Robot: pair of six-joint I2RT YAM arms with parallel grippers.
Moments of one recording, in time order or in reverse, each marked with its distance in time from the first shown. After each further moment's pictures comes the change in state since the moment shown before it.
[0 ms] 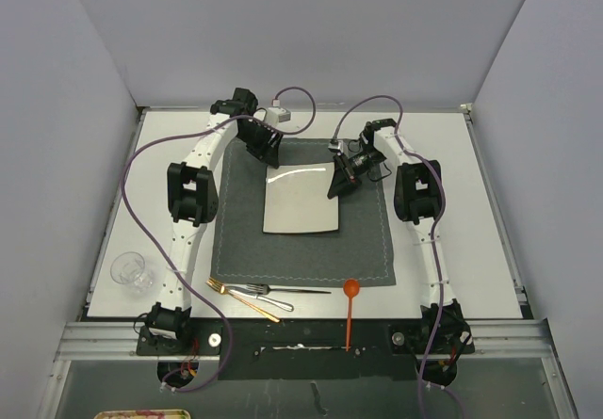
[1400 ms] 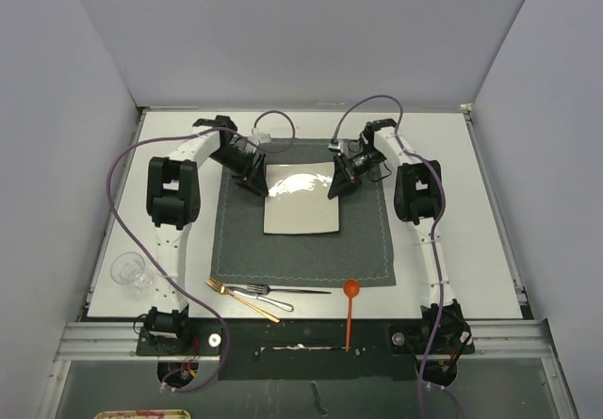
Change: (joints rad) left arm 0.087 -0.203 -0.481 -0.060 0.246 -0.057; right arm -0.008 0.000 0.001 0.000 0.000 -0.023
